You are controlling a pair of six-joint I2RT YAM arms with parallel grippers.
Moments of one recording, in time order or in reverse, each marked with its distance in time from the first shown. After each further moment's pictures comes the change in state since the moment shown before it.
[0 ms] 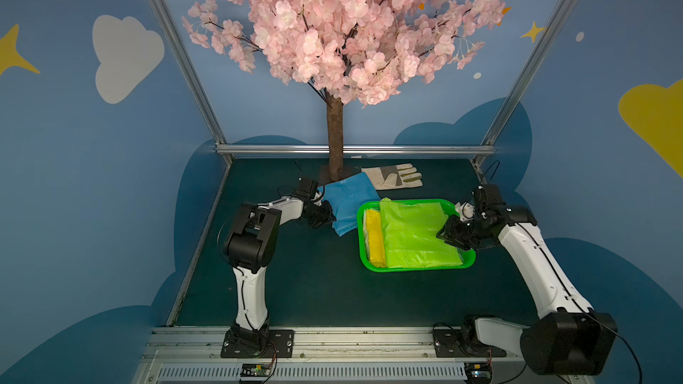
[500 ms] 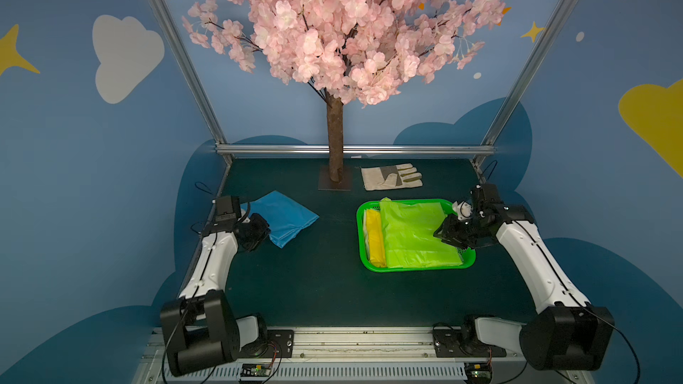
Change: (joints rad) left arm 0.548 -0.838 -0.377 -0.422 -0.131 0.034; right arm 0.003 0.031 -0.010 0.033 -0.044 0.002
